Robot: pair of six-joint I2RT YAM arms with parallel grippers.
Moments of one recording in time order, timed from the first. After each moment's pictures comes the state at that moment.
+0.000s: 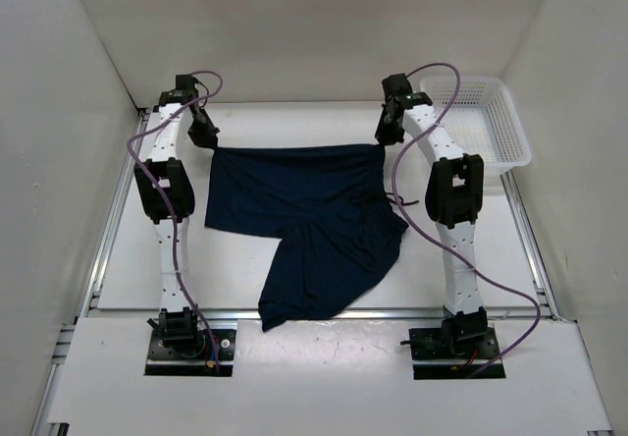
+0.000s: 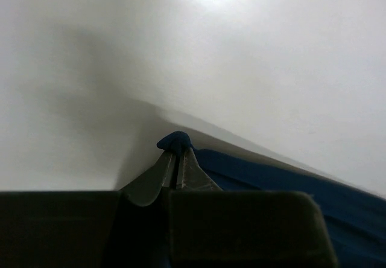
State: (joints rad) left arm 0.06 2.52 2.41 -1.06 0.04 -0.46; right arm 0.26 2.39 2.20 -0.88 0.09 0.49
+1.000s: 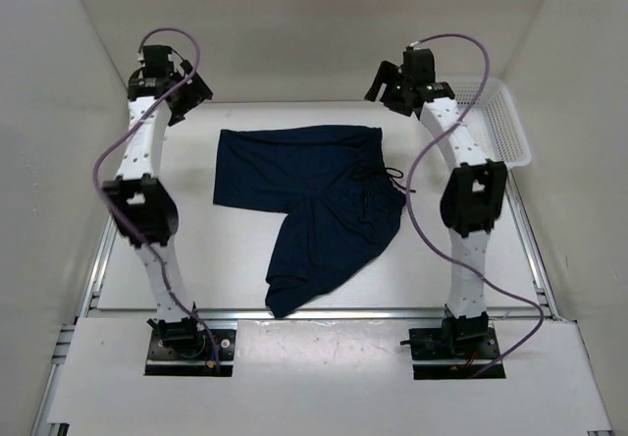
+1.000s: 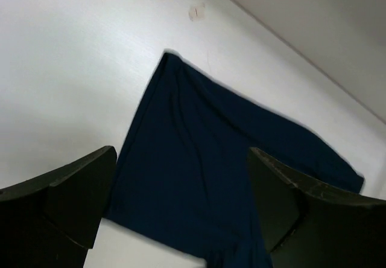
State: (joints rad) left arm 0.07 2.17 2.24 -0.82 0.01 -0.55; right arm 0.21 2.29 2.25 -0.59 -0.10 0.49
